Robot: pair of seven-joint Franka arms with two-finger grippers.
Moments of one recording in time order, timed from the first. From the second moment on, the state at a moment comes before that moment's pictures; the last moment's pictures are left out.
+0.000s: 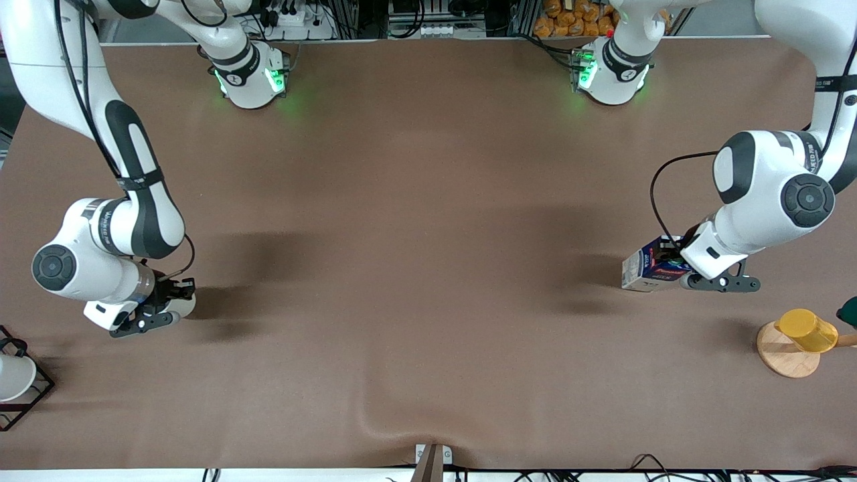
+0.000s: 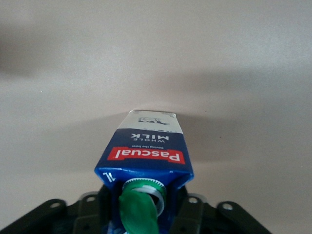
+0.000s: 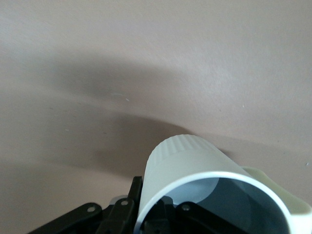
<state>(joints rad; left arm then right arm) 0.08 0.27 -0.12 -1.93 0.04 2.14 0.01 -0.02 0.56 -0.05 -1.72 0.02 2.20 -0.34</state>
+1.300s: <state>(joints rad) 0.05 0.27 -0.13 -1.74 0.04 1.99 0.01 0.50 0.56 -0.03 -1.63 0.18 2.21 -0.35</state>
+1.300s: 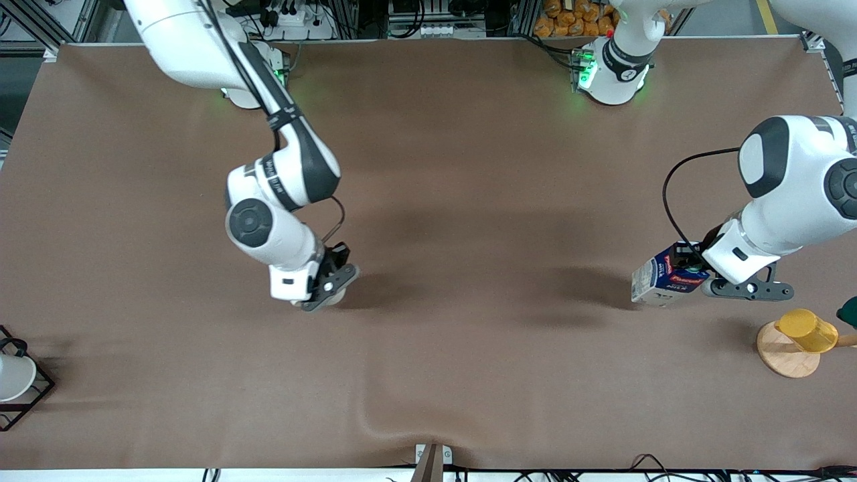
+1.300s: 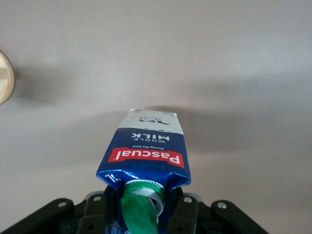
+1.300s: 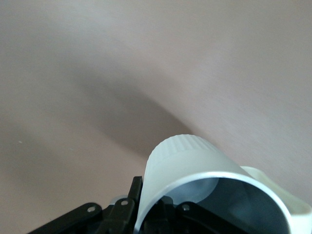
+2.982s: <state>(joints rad) -0.08 0.27 -0.36 -1.64 0.04 1.84 -0.71 0.75 0.82 -0.06 -1.37 0.08 2.44 -0.32</state>
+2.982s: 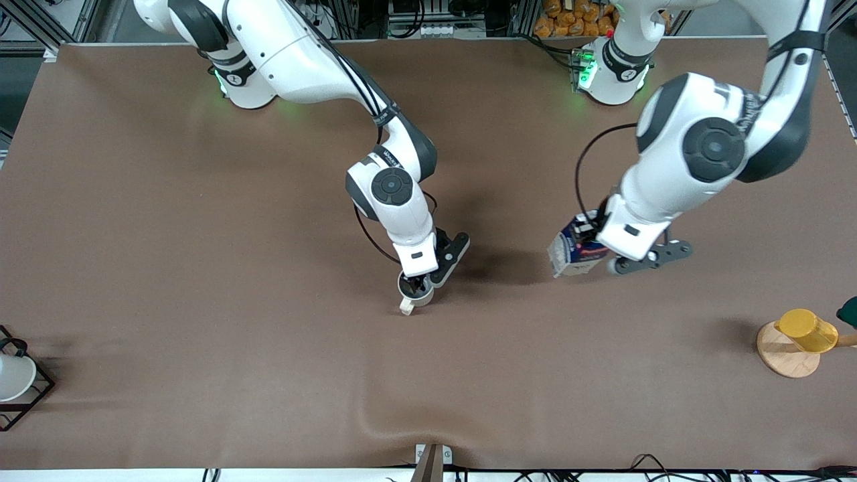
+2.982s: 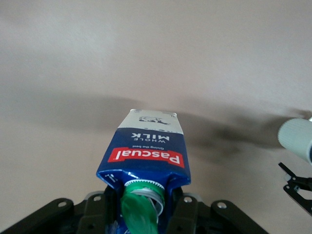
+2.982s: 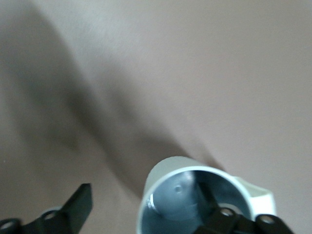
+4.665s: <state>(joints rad) -0.52 0.64 -0.34 -1.32 0.08 1.90 -0.83 0.17 0.24 -0.10 -1.64 0.08 1.81 -0.15</state>
